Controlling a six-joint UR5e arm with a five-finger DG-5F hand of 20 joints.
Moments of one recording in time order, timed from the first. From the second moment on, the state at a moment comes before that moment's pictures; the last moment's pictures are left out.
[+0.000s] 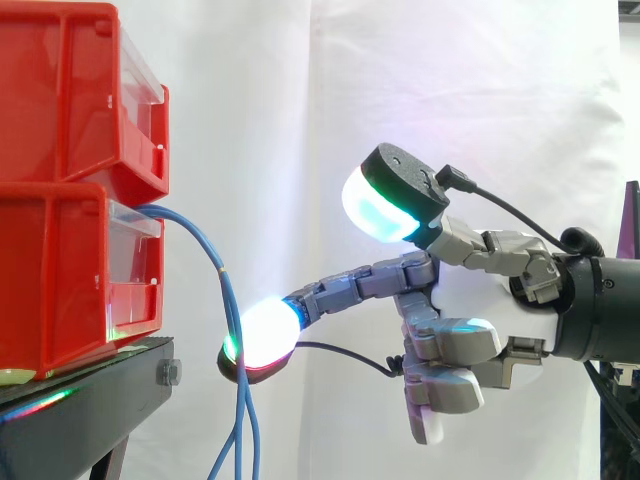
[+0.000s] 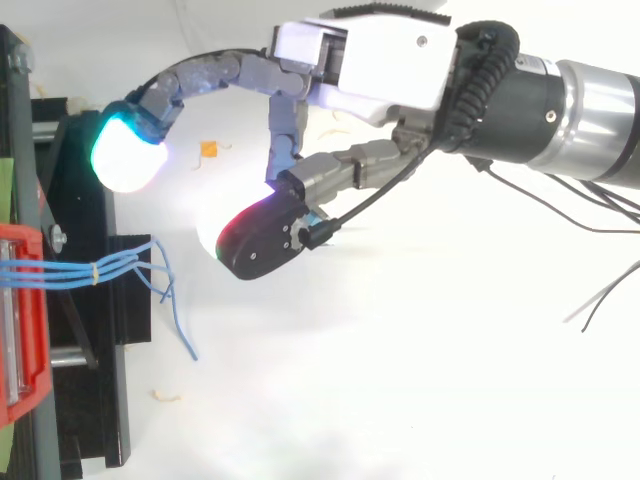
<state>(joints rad) 0.05 -2.31 -1.29 -2.57 -1.38 -0.34</state>
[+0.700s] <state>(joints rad) 0.16 -2.34 -1.27 -2.54 -1.23 -0.37</state>
